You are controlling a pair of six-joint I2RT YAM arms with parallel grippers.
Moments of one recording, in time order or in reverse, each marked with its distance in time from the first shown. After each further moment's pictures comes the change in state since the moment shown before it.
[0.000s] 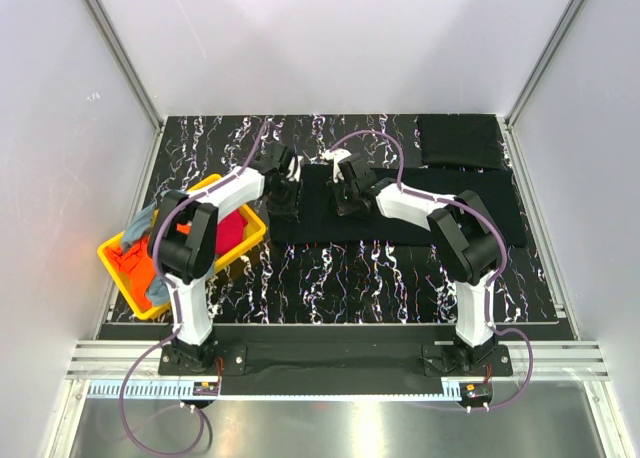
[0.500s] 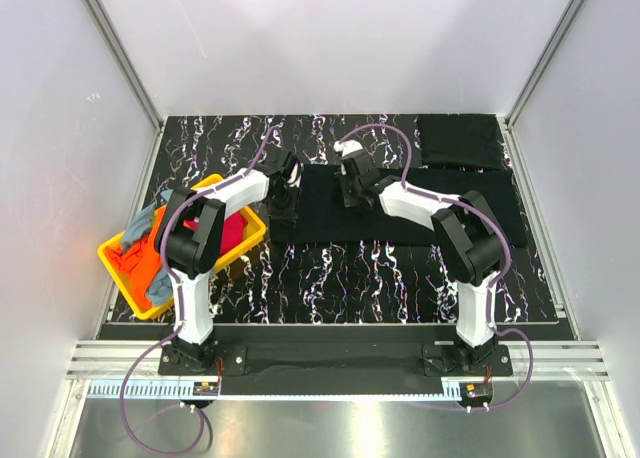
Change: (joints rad) left arm -0.012 0.063 -0.003 -0.007 -0.068 0.000; right arm -0.015 -0.018 0.000 0.023 0.195 0.024
